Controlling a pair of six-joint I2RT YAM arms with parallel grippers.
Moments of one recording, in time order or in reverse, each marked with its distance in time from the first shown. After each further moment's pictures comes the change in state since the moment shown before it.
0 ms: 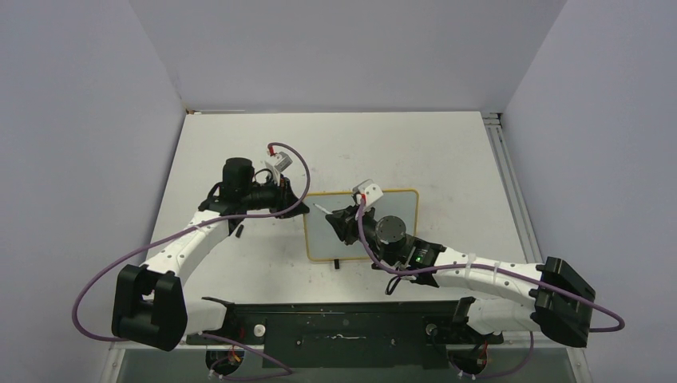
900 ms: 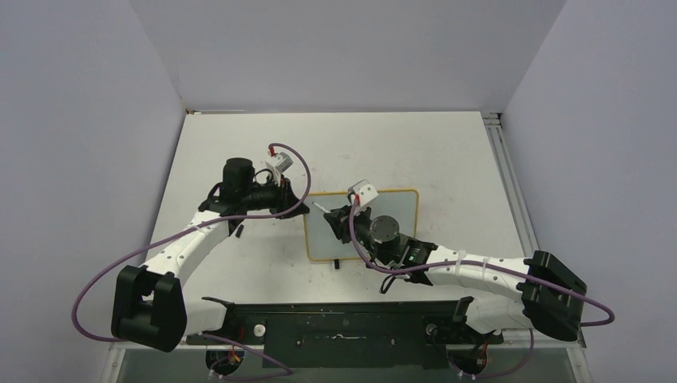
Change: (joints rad) left arm -0.006 -0.006 0.000 -0.006 -0.003 0.023; right arm 0.000 0.059 0.004 0.055 0.034 -0.026
